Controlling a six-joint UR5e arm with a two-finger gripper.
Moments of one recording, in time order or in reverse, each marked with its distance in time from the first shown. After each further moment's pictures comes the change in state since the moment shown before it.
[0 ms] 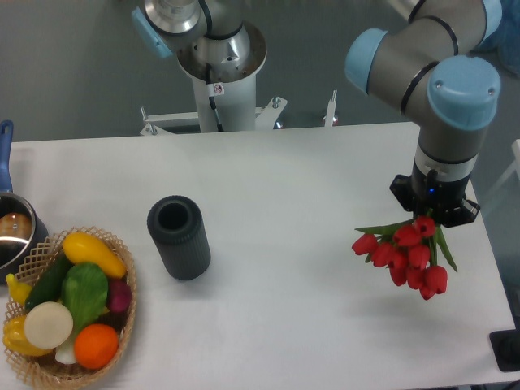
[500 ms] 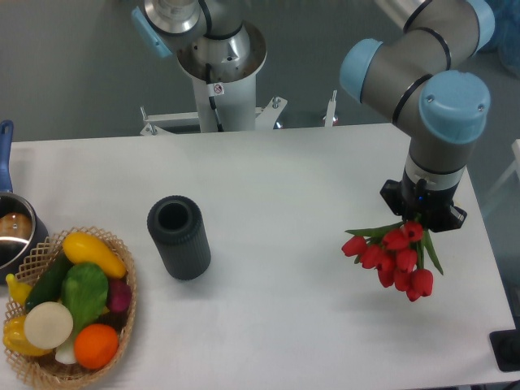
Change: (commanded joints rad) arm -0.021 -0.029 -0.032 -0.002 -0.005 -0.014
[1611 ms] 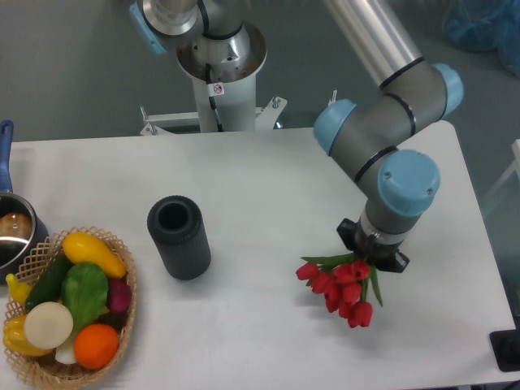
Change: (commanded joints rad) arm -0.098 -0.091 -0.052 0.026 -0.046 -0.031
